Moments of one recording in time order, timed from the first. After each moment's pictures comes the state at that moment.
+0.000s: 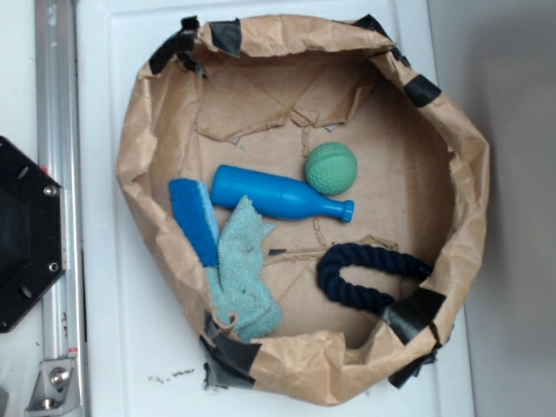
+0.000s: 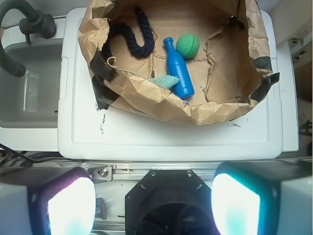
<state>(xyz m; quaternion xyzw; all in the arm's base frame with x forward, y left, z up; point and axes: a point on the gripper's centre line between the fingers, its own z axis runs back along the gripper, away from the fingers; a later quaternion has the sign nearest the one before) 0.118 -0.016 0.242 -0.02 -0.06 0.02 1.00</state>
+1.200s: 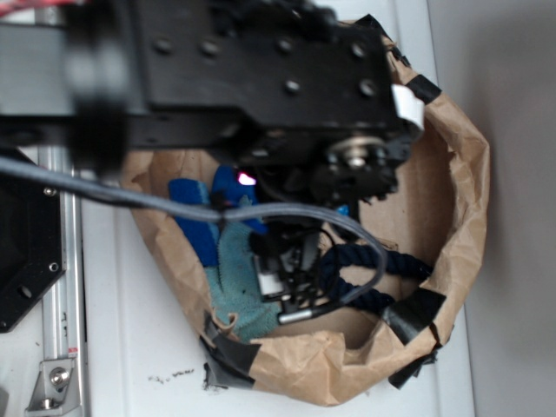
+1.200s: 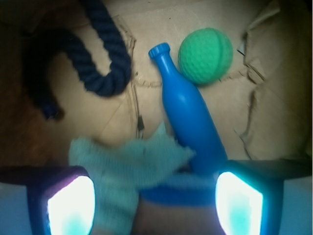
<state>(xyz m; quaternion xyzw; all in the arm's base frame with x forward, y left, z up) 0.247 0.003 0.096 -0.06 0.08 0.10 0.99</state>
